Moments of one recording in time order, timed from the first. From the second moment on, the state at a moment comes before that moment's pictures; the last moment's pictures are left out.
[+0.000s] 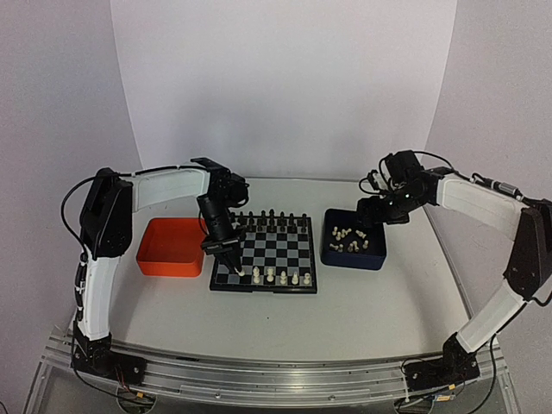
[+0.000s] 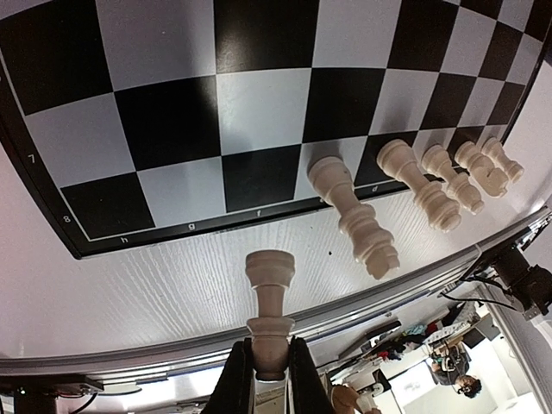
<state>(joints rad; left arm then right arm) -0.69 2.16 1.84 -1.33 0.50 -0.60 0.38 1.58 1.27 -0.67 -0.06 0.17</state>
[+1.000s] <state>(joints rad) -0.67 2.26 1.88 -1.34 0.53 -0.60 0.38 1.54 1.21 -0.64 0.00 0.16</state>
